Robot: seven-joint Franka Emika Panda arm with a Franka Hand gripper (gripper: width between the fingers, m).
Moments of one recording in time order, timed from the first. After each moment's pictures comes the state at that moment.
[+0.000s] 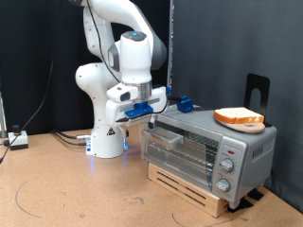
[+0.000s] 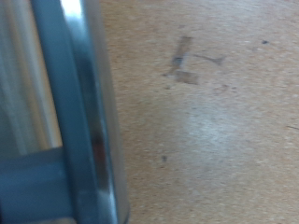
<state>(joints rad) 0.15 -0.40 -0.23 -2.73 -0.03 2.30 0.57</state>
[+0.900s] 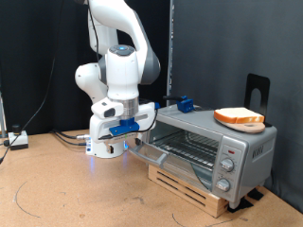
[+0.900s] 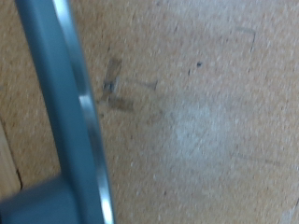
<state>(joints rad) 0.11 -0.21 -0.28 -2.65 -0.03 2.41 0.49</state>
